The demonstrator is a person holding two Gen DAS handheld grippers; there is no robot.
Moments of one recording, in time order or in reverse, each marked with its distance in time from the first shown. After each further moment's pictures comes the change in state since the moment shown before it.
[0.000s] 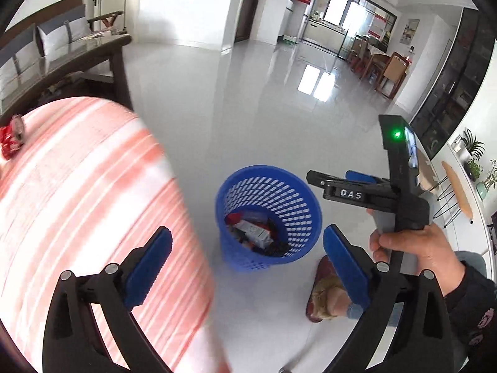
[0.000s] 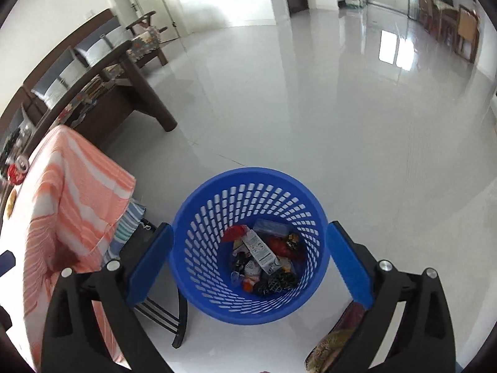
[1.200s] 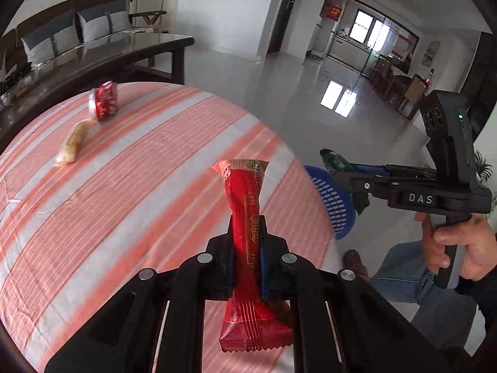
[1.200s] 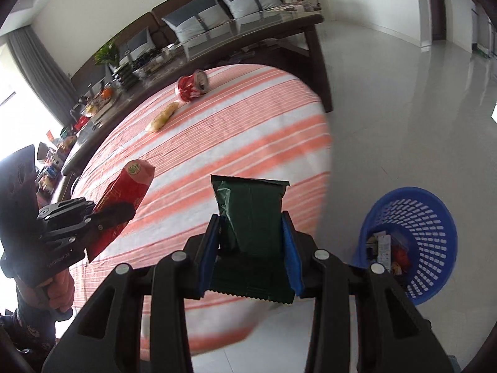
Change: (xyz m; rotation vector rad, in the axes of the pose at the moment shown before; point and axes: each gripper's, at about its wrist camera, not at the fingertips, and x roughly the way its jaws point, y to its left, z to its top) left arm -0.094 0.099 -0.029 -0.072 -0.037 0.021; right arm -0.081 0.207 -0.026 -0.356 0.106 0.409
